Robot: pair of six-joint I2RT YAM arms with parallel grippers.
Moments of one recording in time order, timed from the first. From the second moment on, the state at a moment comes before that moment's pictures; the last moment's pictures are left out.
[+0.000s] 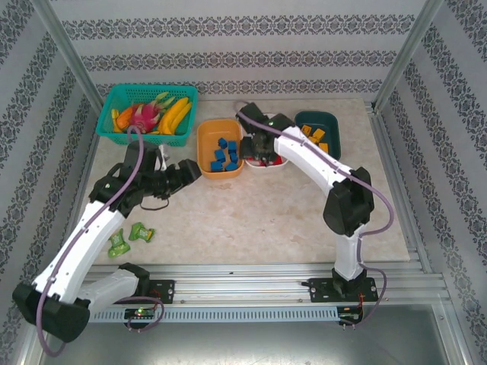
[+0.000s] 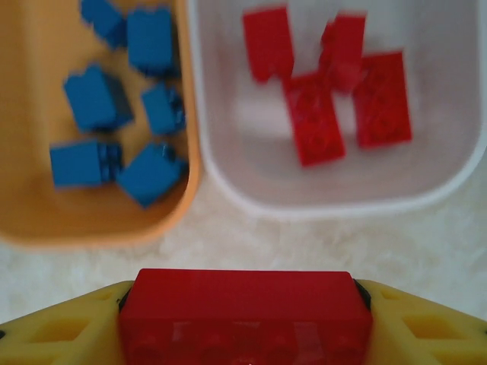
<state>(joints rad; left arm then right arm) -0.33 1.06 1.11 -0.80 0.31 -0.82 0.60 1.99 1.90 -1.06 0.14 0.63</state>
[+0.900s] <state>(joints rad) -0.34 1.53 1.46 -0.58 0.34 -0.78 0.36 2.59 2.50 -0.99 0.04 0.62</state>
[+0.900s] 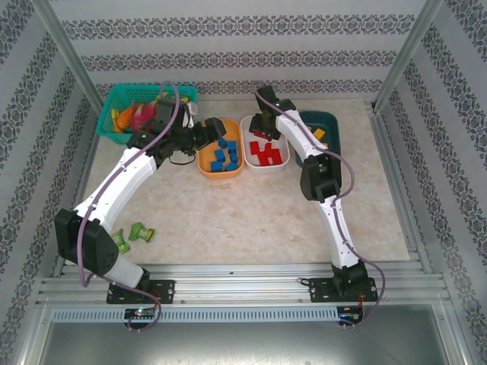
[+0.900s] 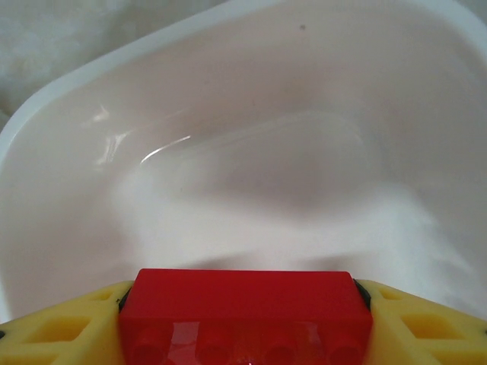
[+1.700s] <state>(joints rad) -0.34 1.54 1.48 -0.59 0.34 -0.75 0.31 2.67 2.62 -1.05 -0.09 0.66</state>
